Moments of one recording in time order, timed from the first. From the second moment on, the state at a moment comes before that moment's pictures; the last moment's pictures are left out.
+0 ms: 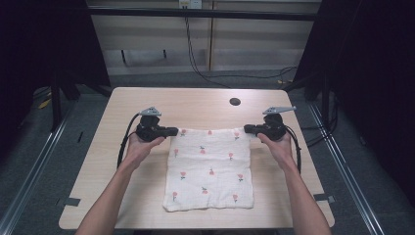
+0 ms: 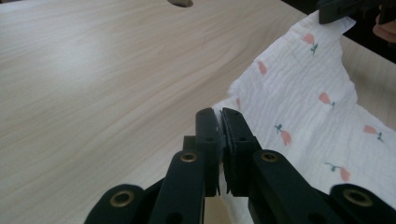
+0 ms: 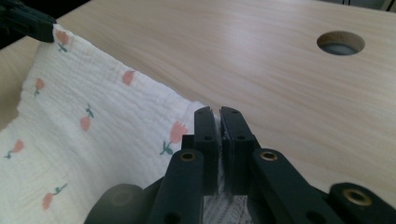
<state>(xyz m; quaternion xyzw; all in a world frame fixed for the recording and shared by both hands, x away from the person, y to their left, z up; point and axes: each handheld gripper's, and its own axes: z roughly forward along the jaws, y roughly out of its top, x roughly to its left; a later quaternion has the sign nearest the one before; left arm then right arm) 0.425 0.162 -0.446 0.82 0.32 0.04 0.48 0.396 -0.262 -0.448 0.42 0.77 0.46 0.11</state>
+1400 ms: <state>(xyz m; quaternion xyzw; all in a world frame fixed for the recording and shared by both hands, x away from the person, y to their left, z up) 0.342 0.188 -0.435 0.82 0.25 0.04 0.51 0.303 -0.267 -0.428 0.35 0.77 0.53 0.05</state>
